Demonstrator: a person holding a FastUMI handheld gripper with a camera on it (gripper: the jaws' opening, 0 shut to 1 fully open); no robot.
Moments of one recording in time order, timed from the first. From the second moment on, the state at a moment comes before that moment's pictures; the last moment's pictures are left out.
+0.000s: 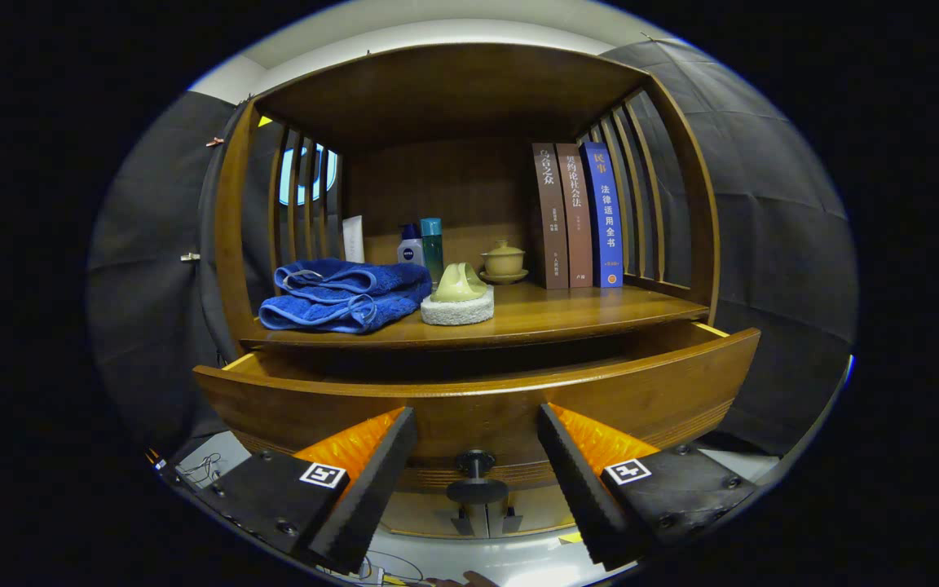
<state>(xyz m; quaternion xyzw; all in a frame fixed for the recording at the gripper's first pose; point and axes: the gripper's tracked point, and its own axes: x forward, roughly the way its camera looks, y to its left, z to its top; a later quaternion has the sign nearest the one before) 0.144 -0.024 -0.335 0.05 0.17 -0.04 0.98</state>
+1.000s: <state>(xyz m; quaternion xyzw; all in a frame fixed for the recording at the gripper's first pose) 0.194 -0.022 -0.342 0.05 0.18 -0.04 0.98</state>
